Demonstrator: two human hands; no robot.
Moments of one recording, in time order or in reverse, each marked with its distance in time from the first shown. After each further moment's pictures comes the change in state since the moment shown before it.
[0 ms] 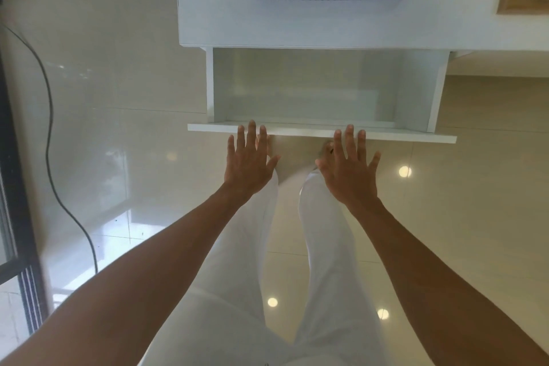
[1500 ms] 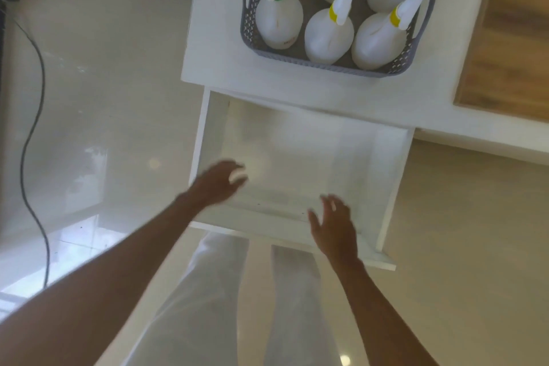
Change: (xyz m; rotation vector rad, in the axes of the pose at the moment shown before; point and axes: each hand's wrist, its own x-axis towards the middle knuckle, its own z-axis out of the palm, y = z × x) left_hand 0.018 -0.020 -0.057 -0.527 -0.136 -0.086; right_hand -0.021 0.021 -0.042 0.195 0.043 -0.013
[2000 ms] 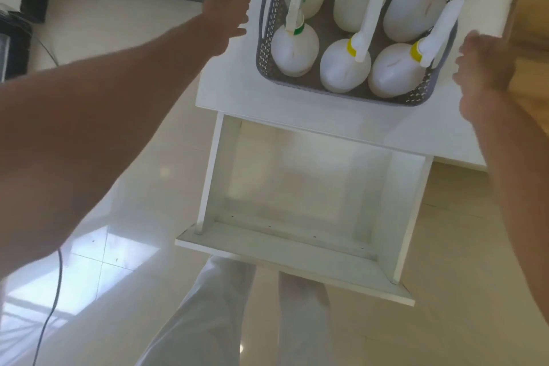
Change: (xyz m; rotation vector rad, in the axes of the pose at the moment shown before) left_hand 0.126 0.119 -0.266 -0.877 0.458 -0.084; right_hand 0.249 -0.014 -0.270 0.670 0.527 0.265
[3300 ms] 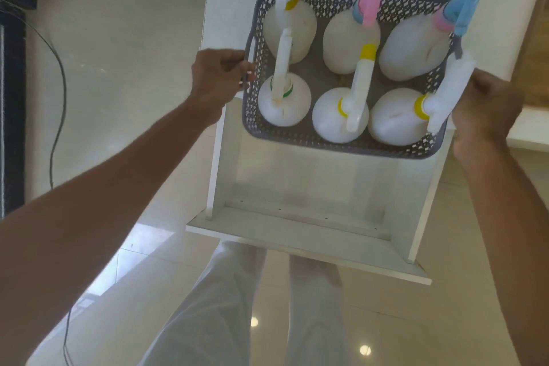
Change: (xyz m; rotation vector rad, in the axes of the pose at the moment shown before) left_hand -0.057 -0.121 -0.011 0.004 0.017 0.052; right_hand -0.109 0.035 -0.001 0.140 0.020 0.056
